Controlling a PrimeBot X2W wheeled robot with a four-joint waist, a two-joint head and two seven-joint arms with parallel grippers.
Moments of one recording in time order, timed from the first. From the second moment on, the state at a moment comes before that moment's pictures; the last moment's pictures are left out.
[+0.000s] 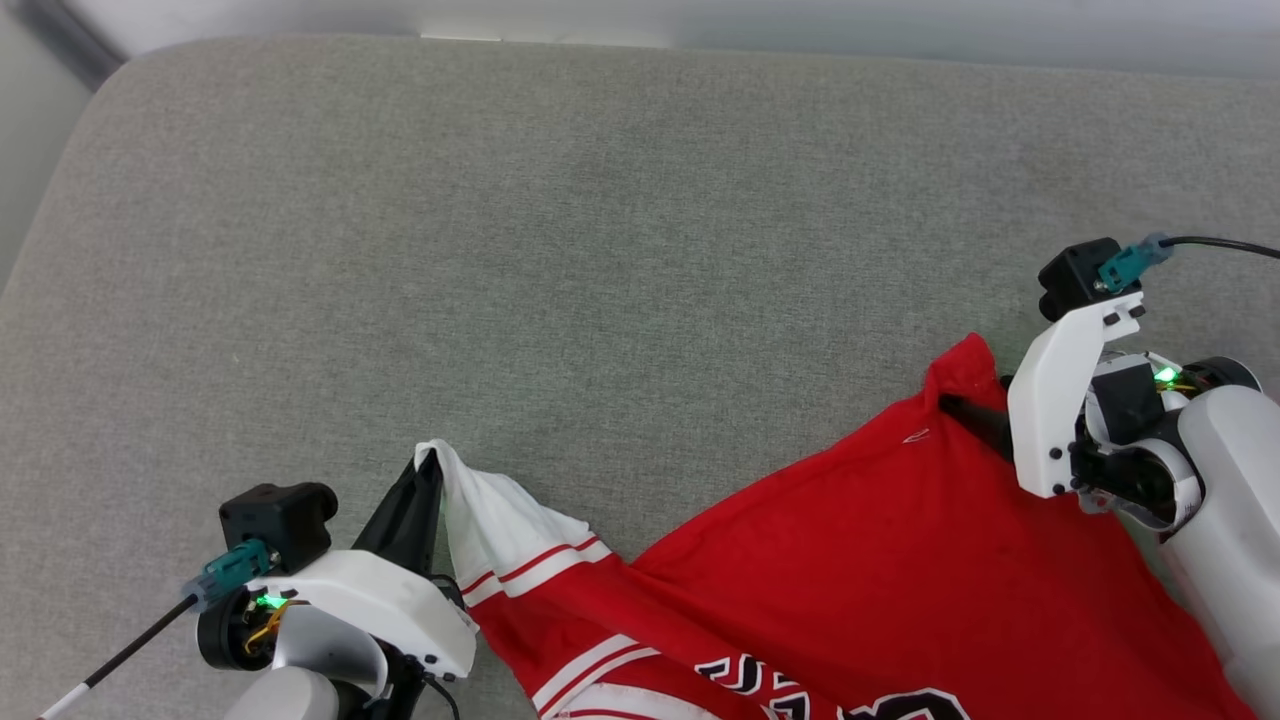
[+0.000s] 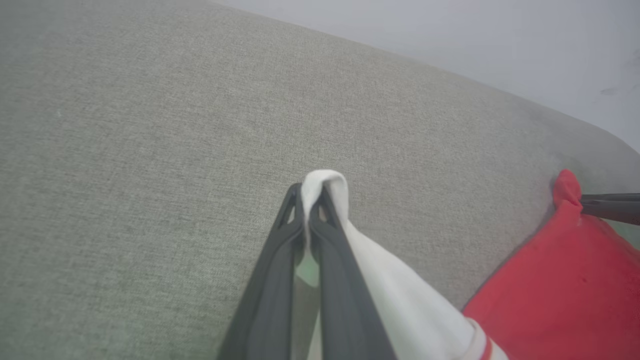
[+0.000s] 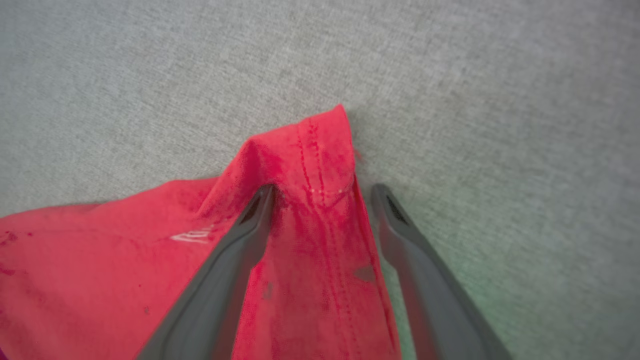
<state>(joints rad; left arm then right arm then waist) -0.15 0.46 -0.48 -0.06 -0.80 0.27 -0.10 -0.64 -0.40 0.44 0.50 0.65 0.13 0.69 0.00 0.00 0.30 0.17</state>
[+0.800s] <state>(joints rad) -0.29 0.53 -0.38 0.03 -0.80 0.25 -0.12 -0.78 -0.42 0.56 0.65 0.72 0.13 0.42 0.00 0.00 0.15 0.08</state>
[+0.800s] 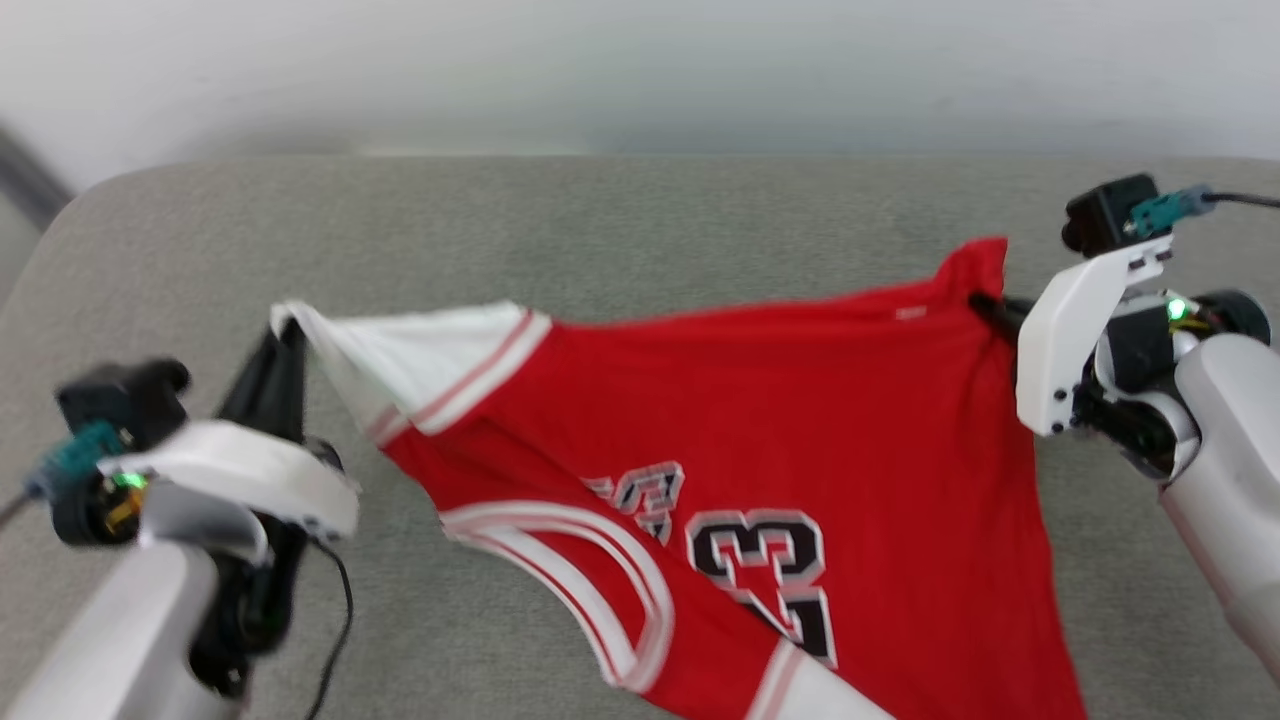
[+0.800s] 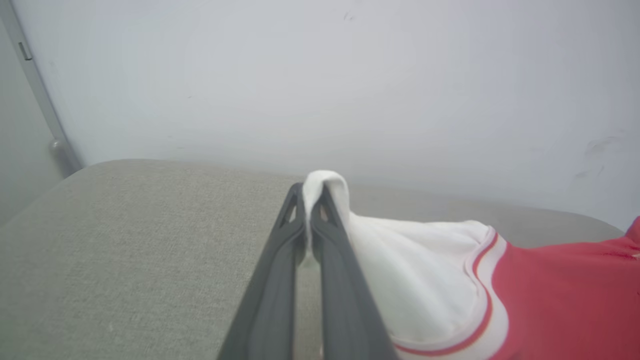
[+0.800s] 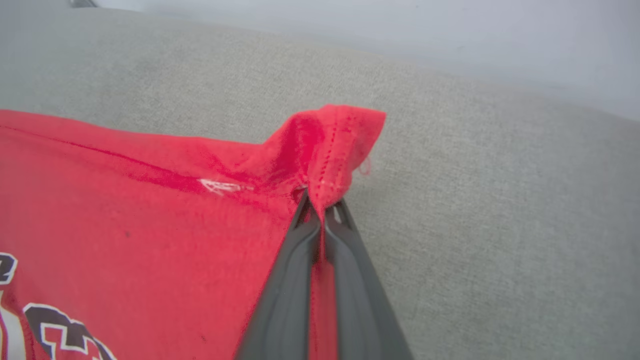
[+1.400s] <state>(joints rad) -1.00 0.54 -0.35 0.36 -0.71 0.14 -0.16 -1.19 -0.33 0.40 0.78 0.51 0.13 0.09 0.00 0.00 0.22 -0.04</state>
